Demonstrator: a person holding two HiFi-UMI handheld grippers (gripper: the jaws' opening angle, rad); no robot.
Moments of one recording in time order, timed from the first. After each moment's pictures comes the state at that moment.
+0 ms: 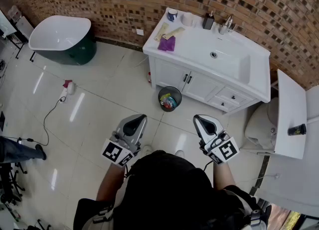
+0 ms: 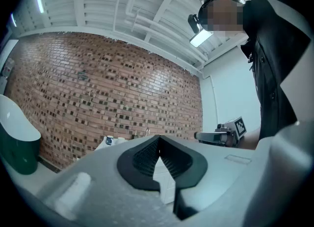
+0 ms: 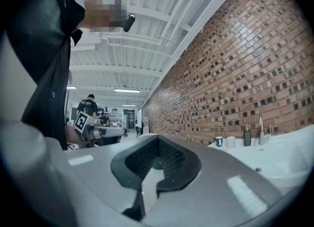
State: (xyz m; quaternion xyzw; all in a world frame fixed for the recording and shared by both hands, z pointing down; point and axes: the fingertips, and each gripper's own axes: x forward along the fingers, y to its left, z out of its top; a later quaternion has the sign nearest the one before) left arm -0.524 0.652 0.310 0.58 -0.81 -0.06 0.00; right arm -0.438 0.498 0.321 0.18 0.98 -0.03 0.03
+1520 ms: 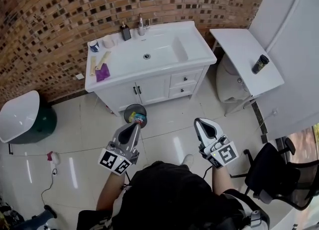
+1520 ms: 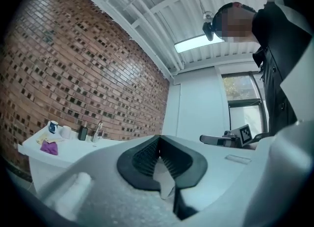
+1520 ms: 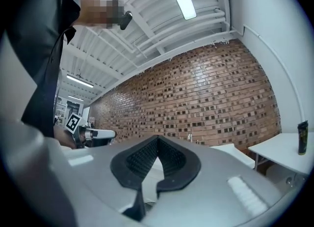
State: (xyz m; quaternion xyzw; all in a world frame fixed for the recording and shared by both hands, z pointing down) left arm -0.443 0.540 0.299 0.76 -0.64 -0.12 0.05; right arm -0.261 0.438 0.290 -0.15 0.99 -0.02 0.04
